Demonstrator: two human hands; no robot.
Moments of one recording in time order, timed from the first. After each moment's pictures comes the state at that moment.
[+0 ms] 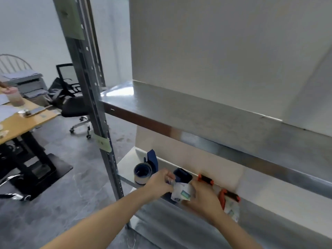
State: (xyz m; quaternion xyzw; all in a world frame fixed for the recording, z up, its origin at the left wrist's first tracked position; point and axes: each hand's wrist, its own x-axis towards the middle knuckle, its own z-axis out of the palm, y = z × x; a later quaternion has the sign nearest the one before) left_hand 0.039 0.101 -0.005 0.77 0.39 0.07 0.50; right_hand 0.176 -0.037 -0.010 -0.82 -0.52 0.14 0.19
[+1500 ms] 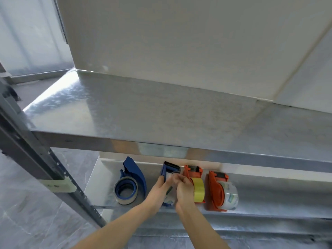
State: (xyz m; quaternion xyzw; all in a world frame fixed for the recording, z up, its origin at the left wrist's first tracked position) left_hand 0.070 0.159 -0.060 0.62 0.28 -0.04 0.73; right_hand 0.128 0.086 -0.050 -0.70 0.19 0.23 0.65
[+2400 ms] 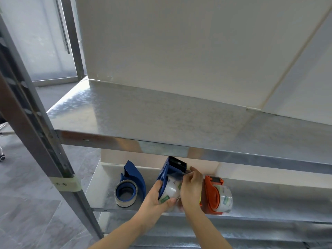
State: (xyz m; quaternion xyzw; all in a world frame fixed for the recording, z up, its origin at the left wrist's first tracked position) left_hand 0.018 0.155 -0.041 0.64 0.17 0.03 0.75; right_hand 0.127 0.064 -0.018 -0.87 -0.03 -0.01 0.49
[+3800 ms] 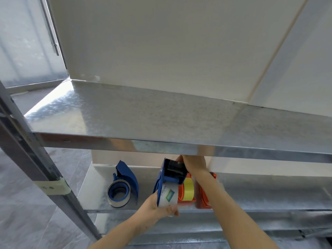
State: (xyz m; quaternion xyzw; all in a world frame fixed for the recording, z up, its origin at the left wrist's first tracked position) left_hand 0.016 0.139 -0.016 0.65 0.09 -0.08 0.75; right_hand 0.189 0.054 0.055 -0.89 -0.11 0.20 0.40
